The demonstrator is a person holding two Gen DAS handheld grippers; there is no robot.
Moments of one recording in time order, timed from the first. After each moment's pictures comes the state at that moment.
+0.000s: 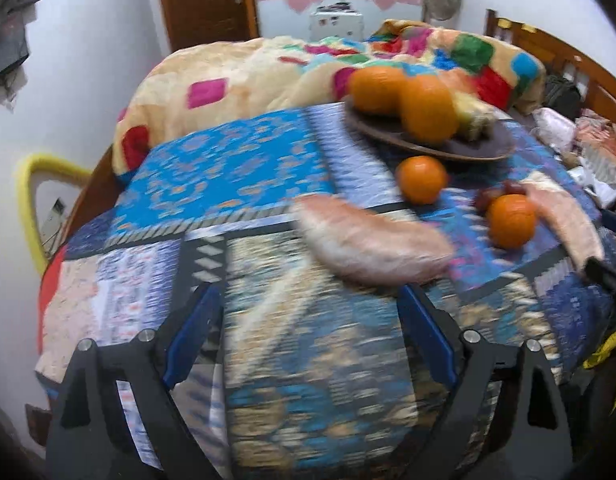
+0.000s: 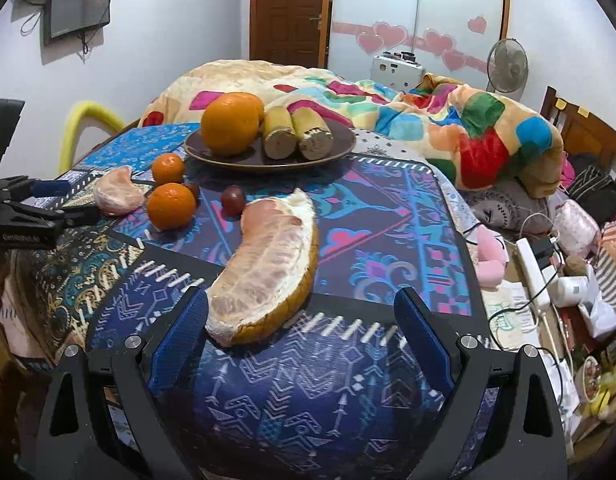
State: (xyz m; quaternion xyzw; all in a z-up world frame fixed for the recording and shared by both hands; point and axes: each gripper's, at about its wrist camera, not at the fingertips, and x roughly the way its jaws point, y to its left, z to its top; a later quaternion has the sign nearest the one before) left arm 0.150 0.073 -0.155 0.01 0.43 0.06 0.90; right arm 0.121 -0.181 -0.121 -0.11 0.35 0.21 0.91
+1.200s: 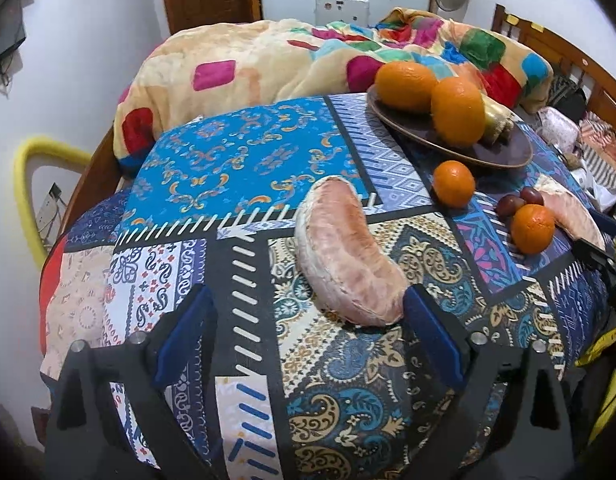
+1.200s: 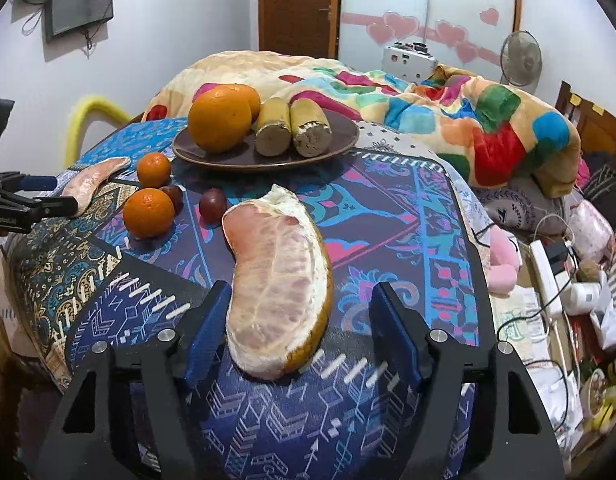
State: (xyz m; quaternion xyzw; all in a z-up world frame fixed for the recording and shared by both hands) left arm 0.159 0.092 -0.149 0.00 0.46 0.04 0.89; right arm 0.152 -0.180 -0.125 -0.12 0.36 0.24 0.89
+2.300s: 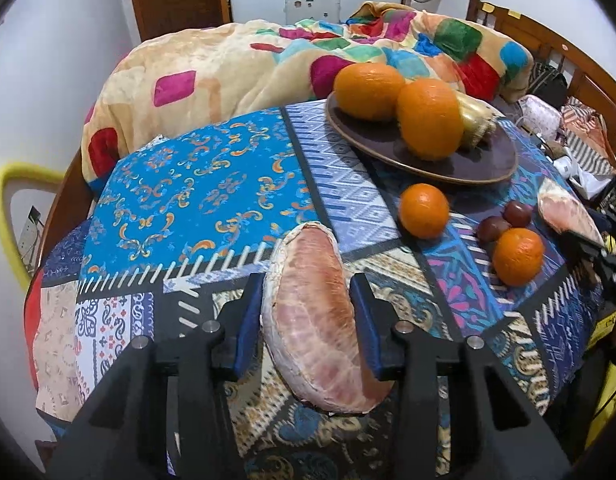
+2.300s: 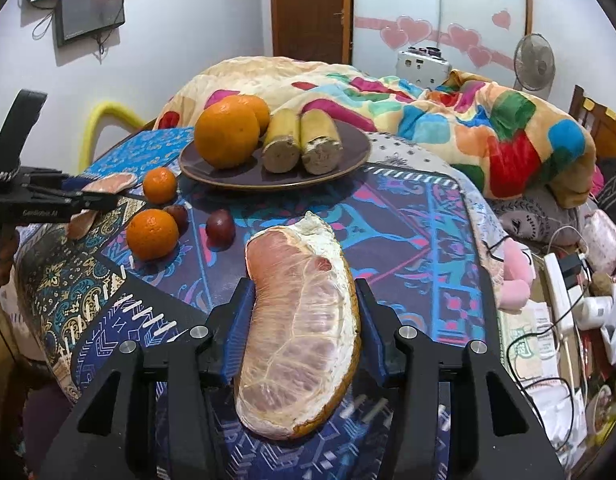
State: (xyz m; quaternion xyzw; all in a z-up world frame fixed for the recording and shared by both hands) left arm 0.190 0.070 -0.148 0.01 0.46 0.00 0.89; right arm 0.159 -0.184 -0.119 -0.10 0.36 0.26 0.89
